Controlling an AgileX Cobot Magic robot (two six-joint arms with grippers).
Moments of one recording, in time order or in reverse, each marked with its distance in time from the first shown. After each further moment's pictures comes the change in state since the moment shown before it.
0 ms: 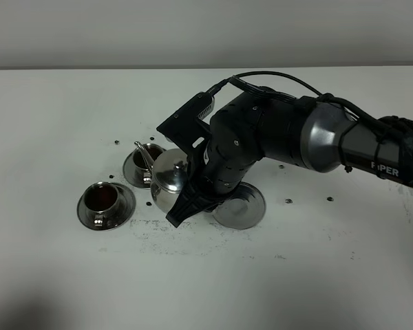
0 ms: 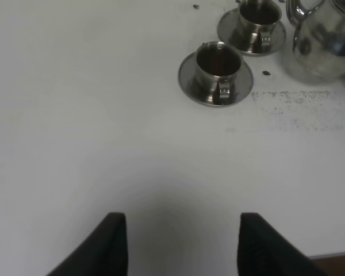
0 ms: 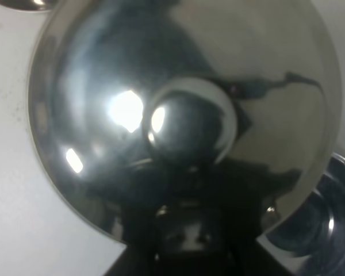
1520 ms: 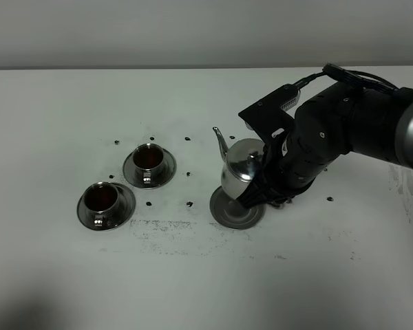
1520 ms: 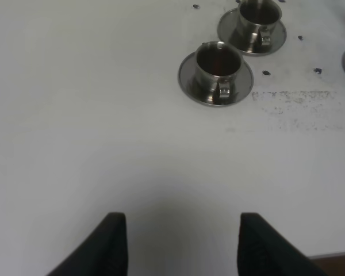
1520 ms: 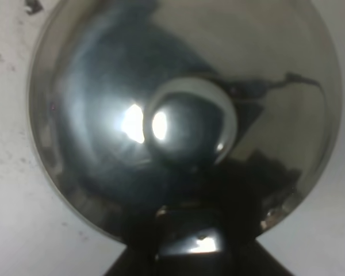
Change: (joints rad) left arm 0.000 0.000 0.000 0.000 0.000 0.000; right arm -0.183 -0.190 0.253 -0.025 -0.038 0.041
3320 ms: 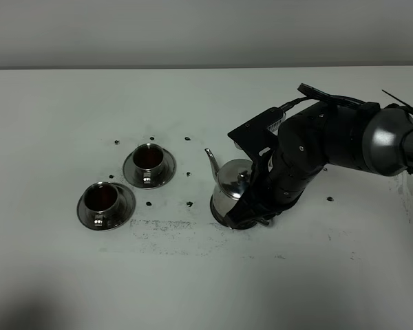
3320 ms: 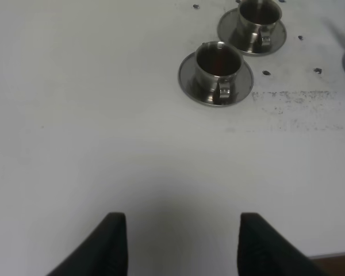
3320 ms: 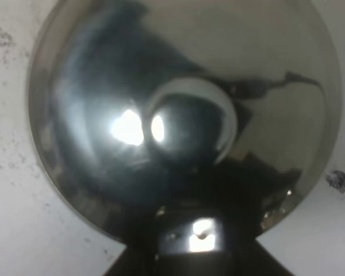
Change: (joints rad) left arm 0.000 0.000 0.000 0.000 0.000 0.000; right arm 0.015 0.098 0.002 0.058 -0.039 -0.026
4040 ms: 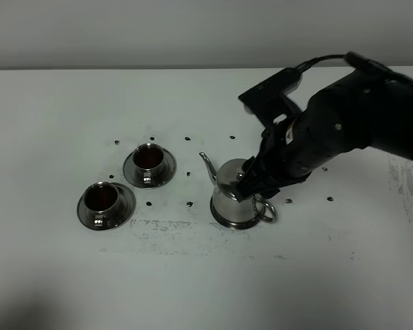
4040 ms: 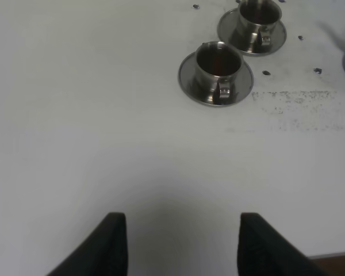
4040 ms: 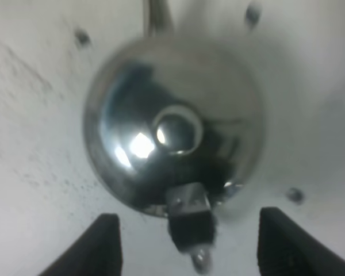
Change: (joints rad) left arm 0.000 0.000 0.000 0.000 0.000 0.000; right arm -0.014 -0.195 0.000 -0.021 0.022 -0.002
